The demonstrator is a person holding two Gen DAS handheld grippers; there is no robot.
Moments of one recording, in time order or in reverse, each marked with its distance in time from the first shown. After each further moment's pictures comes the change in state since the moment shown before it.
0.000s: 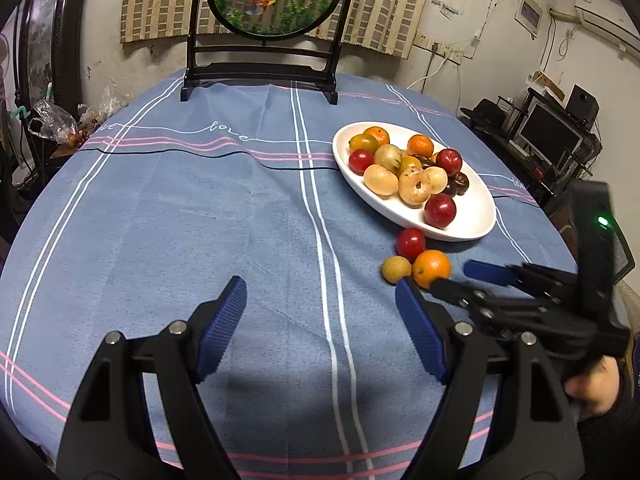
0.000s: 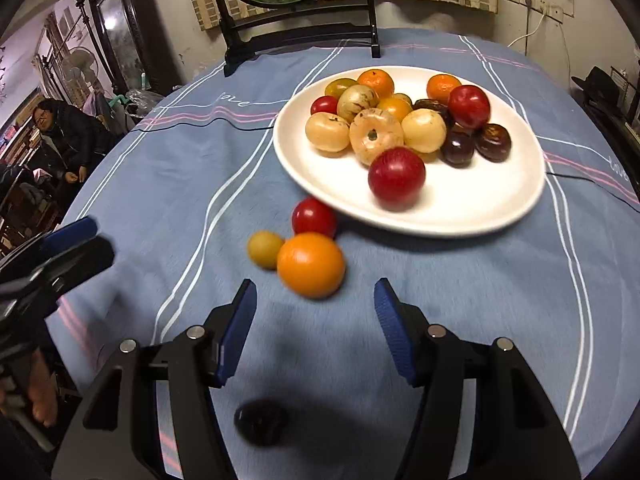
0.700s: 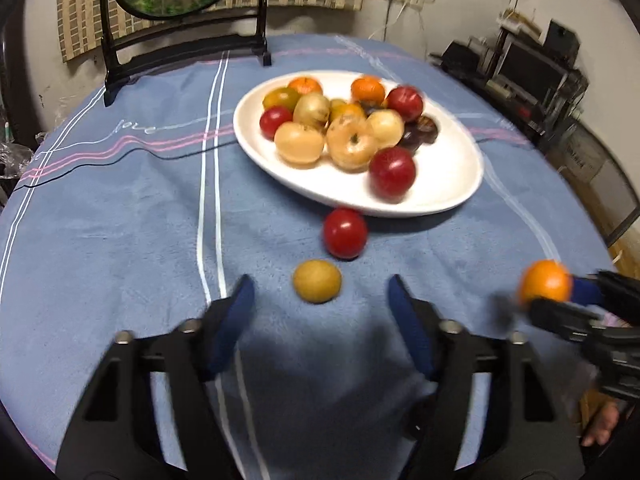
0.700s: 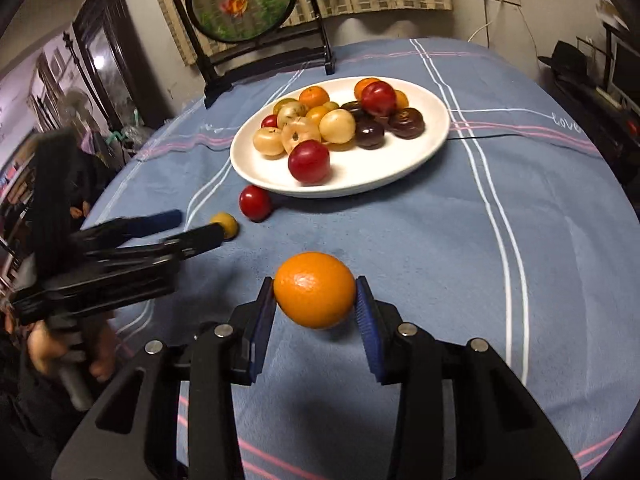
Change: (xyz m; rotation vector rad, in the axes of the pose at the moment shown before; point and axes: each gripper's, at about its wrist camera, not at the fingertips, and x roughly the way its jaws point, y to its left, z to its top) left arm 0.087 -0.078 0.007 0.176 0.139 -0.010; right arm -0.077 -0.067 -0.055 0.124 -0.105 0.047
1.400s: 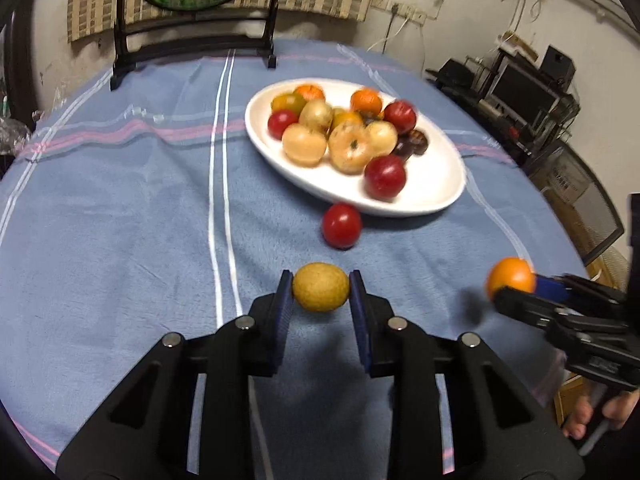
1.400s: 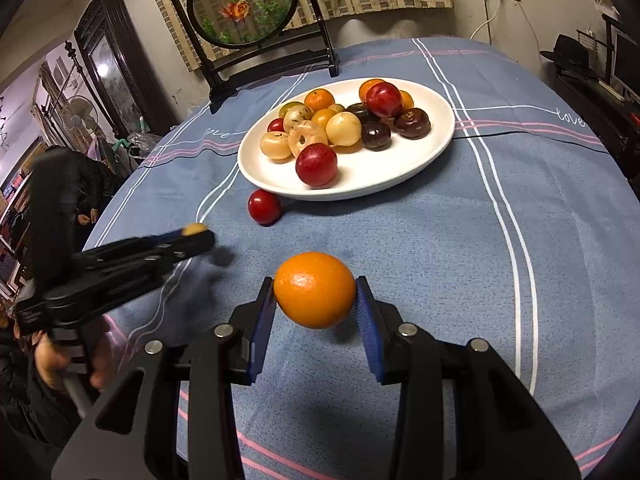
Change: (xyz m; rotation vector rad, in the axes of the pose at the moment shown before) left arm -0.035 0.016 -0.011 -0.073 -0.056 -0.088; right arm 0.007 0.008 0.004 0.006 0.009 -0.004
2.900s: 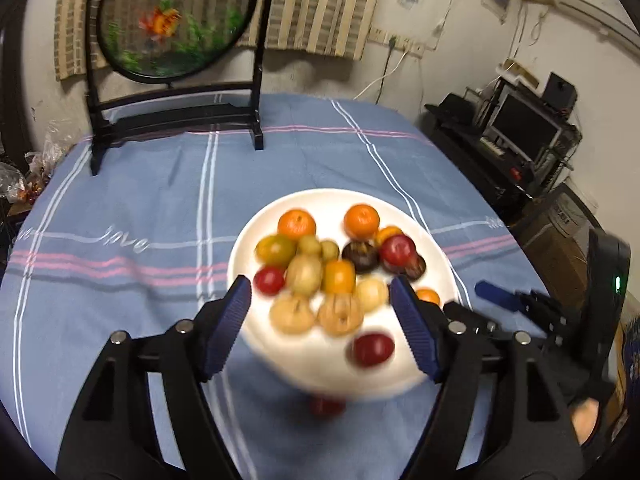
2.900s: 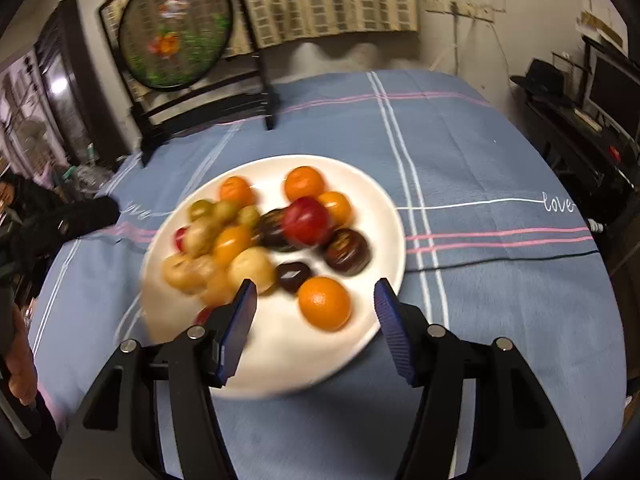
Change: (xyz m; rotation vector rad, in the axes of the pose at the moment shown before) left arm 0.005 -0.008 0.128 0.014 -0.077 0.006; right arm 0.032 -0.039 0.108 0.002 -0.071 -0.153
